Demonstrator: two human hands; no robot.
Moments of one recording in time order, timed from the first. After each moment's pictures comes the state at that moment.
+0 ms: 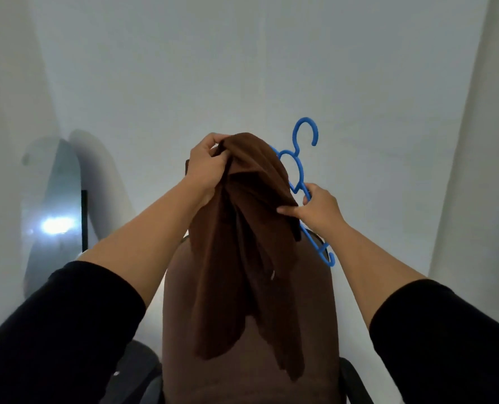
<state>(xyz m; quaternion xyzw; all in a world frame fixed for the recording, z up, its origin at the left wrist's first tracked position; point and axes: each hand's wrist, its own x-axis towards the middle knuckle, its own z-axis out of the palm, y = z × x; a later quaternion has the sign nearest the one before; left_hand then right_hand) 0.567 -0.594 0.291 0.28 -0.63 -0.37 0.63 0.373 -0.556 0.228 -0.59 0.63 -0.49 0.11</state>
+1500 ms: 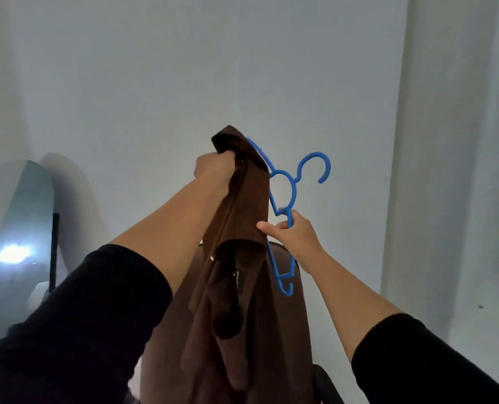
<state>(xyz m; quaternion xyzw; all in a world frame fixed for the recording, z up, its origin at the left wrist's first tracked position) 0.526 -0.547 0.341 0.44 -0.53 -0.38 0.62 0.389 -0.480 0.225 -0.55 0.58 -0.56 0.20</state>
